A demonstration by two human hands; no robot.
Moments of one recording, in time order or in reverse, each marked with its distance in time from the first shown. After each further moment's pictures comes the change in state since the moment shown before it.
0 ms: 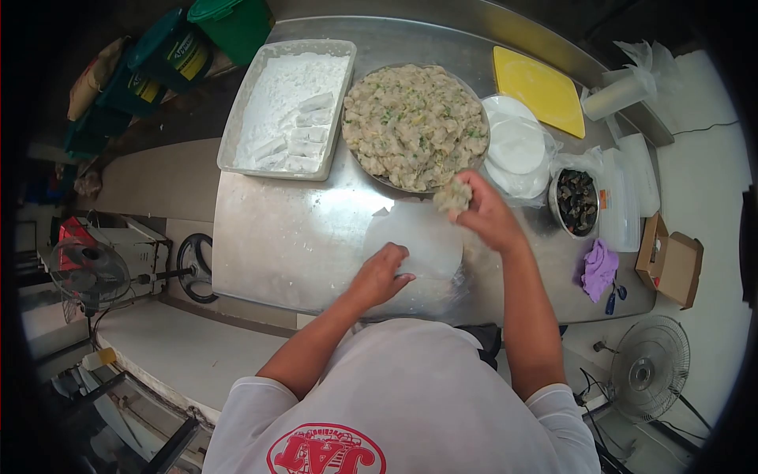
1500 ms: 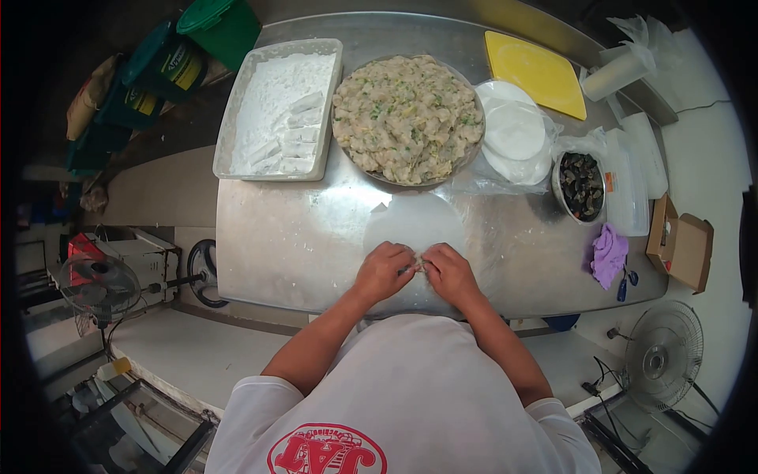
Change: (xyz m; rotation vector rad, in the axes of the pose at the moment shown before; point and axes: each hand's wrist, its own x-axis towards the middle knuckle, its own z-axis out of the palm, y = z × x) left_hand 0.005 -0.006 0.008 0.090 0.012 0.078; right_hand -0.078 0.124 0.067 -0.751 0.239 -0.305
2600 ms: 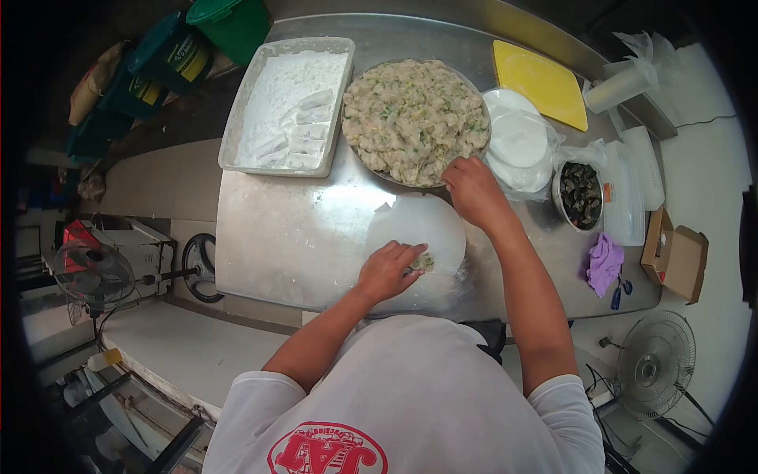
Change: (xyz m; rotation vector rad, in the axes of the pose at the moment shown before) left_hand 0.005 0.010 -0.002 0.106 -0.019 0.031; right_hand 0.153 -0.006 -0.084 -0.490 -0.193 -0.097
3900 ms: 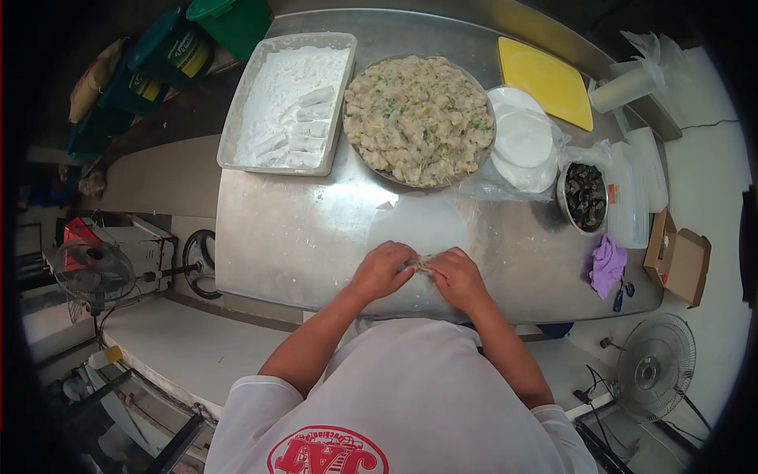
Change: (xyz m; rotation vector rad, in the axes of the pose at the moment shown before) left_hand -0.007 -0.022 -0.003 -0.233 -0.043 -0.054; right_hand -0.130 -0.052 0.079 0.461 0.075 0.025
